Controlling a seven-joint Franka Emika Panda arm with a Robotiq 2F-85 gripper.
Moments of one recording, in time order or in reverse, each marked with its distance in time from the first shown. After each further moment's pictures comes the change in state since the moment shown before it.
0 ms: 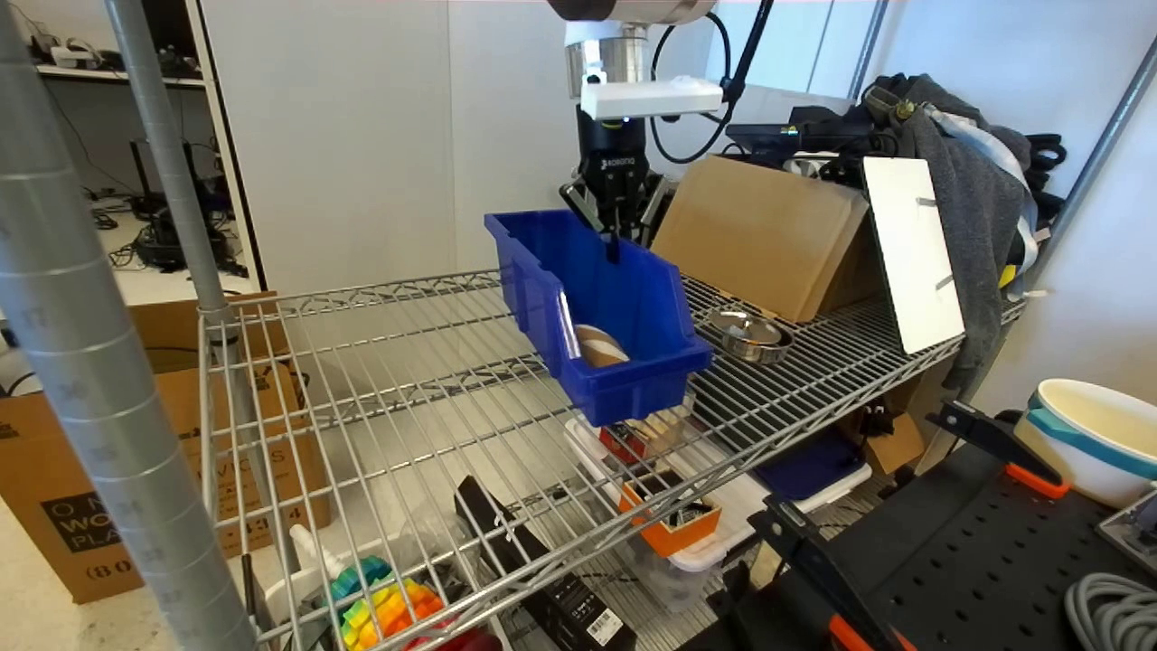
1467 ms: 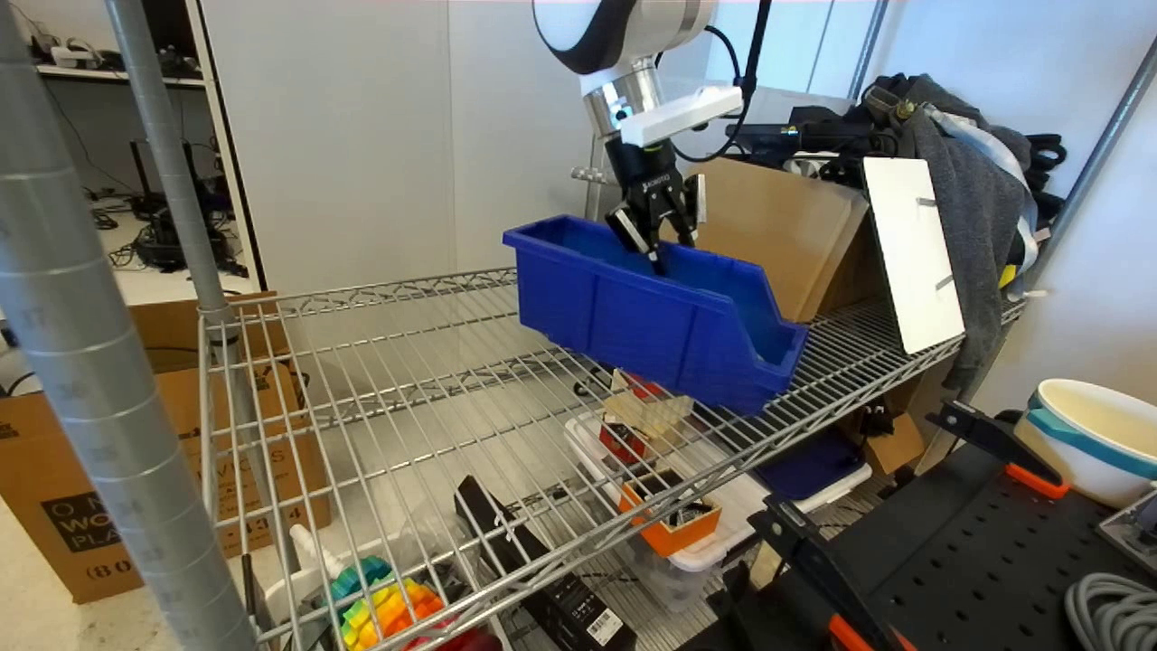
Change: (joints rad) arm -0.005 0.158 -0.047 0.226 -0.156 -0.279 -0.116
